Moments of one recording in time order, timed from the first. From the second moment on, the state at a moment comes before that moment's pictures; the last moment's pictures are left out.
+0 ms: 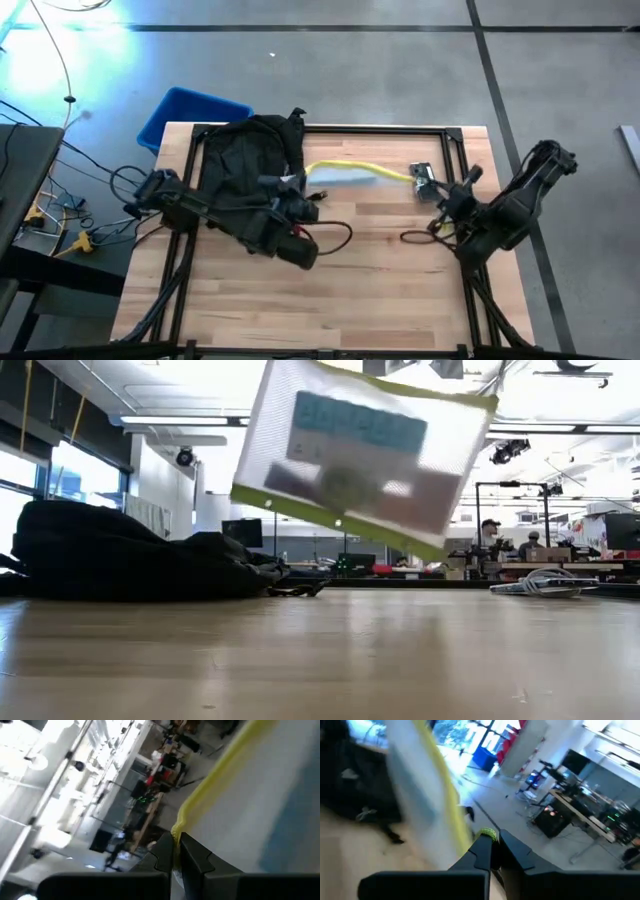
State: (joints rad) left arm -0.39 1.80 1.70 -1.06 -1.52 -0.16; right arm 0.79 1.07 1.12 -1.45 1.34 0.87
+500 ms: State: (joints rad) left arm -0.55 2.01 1.36 -0.16 -0.79 -0.10; right arm 0.94 1.30 0.67 -0.67 0.63 0.89
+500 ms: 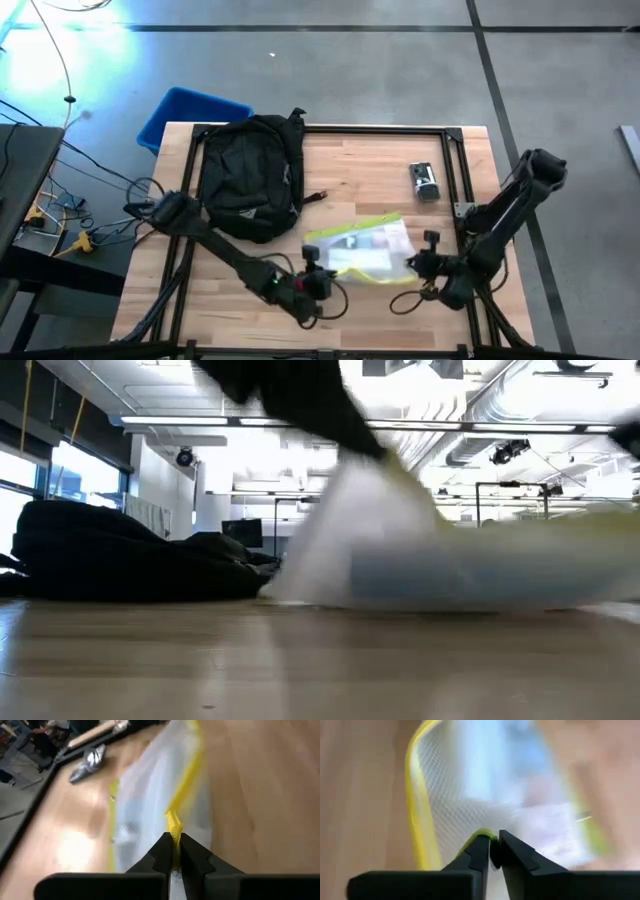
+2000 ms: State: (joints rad) left arm 0.02 1.87 1.34 -1.57 0.05 -0.31; right arm 1.07 1.35 0.75 -0.52 0.88 0.66
